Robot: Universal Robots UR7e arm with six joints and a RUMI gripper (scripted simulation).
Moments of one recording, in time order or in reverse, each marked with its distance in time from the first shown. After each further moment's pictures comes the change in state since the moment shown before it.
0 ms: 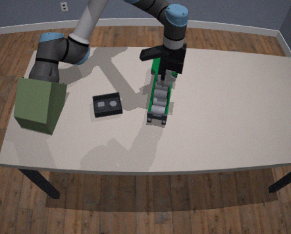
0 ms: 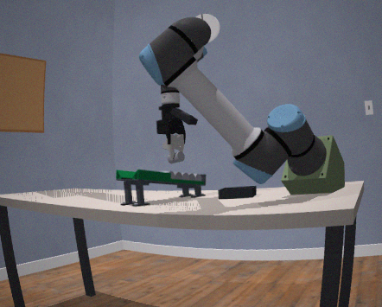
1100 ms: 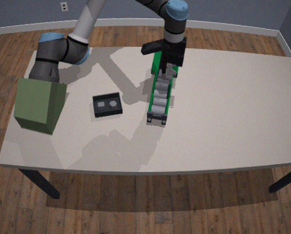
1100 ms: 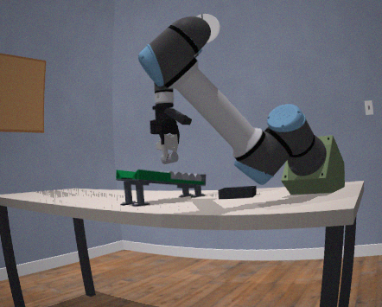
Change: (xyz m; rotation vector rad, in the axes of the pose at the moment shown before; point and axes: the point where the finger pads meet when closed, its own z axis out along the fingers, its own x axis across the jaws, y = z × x) arm 0.038 -0.002 0.001 -0.003 -0.002 -0.013
